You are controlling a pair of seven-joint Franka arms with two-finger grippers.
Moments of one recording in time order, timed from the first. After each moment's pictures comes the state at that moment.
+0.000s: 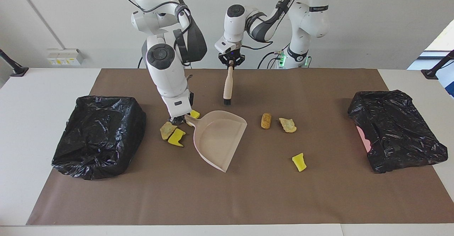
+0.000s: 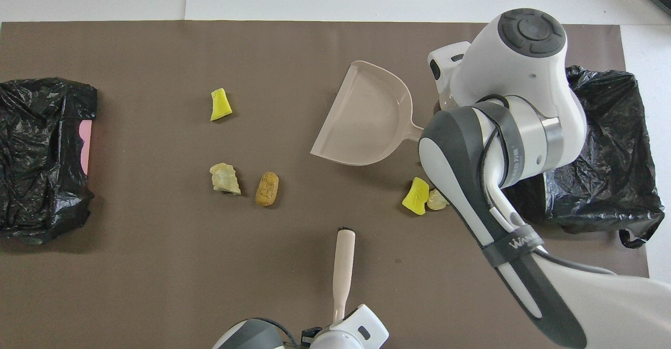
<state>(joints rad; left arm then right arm) -0.93 -0.21 -0.03 -2.38 -0.10 2.05 -0.88 0.37 0.28 -0.09 -1.64 0.00 1.75 -0.93</state>
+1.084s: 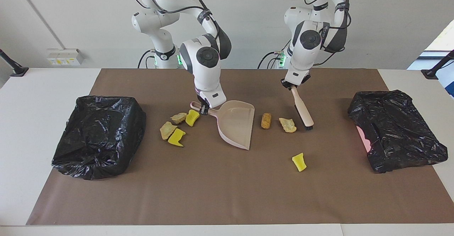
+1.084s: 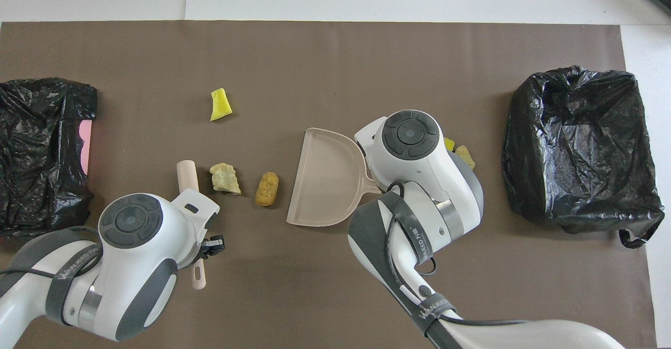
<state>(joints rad) -0.39 -0.20 -0.04 -2.42 0.02 1.99 -0.59 0.57 0.27 -0.07 -1.83 0.00 1.97 -0.83</state>
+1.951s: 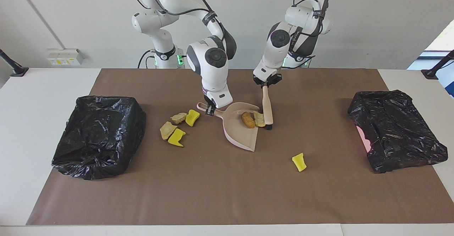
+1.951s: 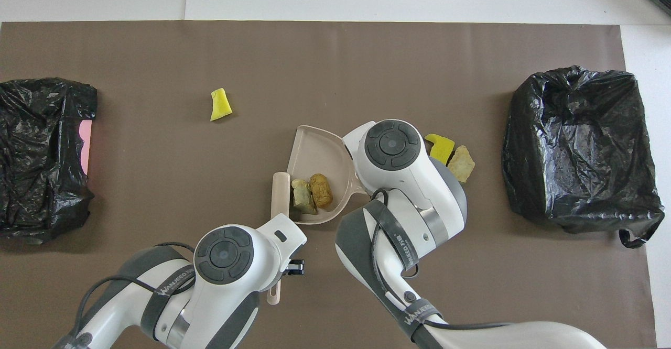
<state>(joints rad) -0.64 -0.11 -0.06 -2.35 -0.18 2.13 -0.53 0.60 0.28 -0.08 -1.83 0.00 2.00 -0.77</state>
